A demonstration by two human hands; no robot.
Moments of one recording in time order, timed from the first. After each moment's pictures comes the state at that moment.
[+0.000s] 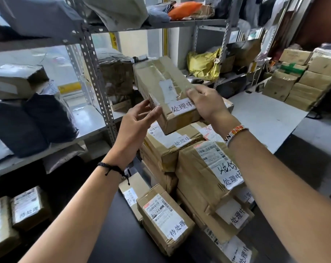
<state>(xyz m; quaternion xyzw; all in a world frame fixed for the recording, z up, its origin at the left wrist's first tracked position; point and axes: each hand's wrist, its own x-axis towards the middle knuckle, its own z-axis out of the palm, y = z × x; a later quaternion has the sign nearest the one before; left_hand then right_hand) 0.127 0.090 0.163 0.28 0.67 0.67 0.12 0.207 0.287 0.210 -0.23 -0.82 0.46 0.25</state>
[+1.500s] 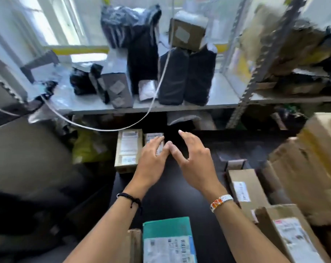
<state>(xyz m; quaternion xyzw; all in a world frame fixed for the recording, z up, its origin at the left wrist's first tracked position) 0.071 -0.266 0.008 -0.03 0.84 0.53 0.02 0.082 -0.117 0.025 0.04 -0.93 0.37 0.08</state>
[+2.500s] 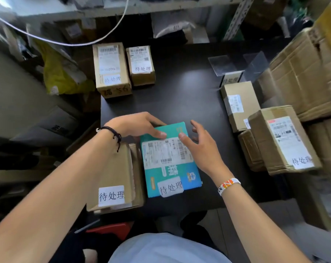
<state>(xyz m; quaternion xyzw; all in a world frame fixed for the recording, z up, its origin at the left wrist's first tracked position) 0.136 -0.302 -0.071 0.08 0.81 0.31 0.49 0.248 -0.093 -0.100 -0.17 -0.84 0.49 -0.17</state>
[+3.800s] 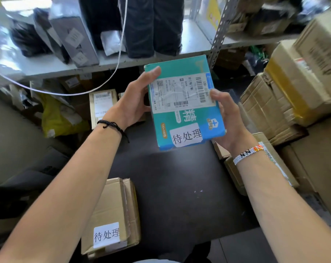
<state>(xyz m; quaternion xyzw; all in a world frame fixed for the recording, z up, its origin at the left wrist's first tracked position) 0.058 -0.256 0.034 0.10 0.62 0.73 0.26 0.158 -0.025 0.032 -0.06 -0.54 0.83 -0.11</state>
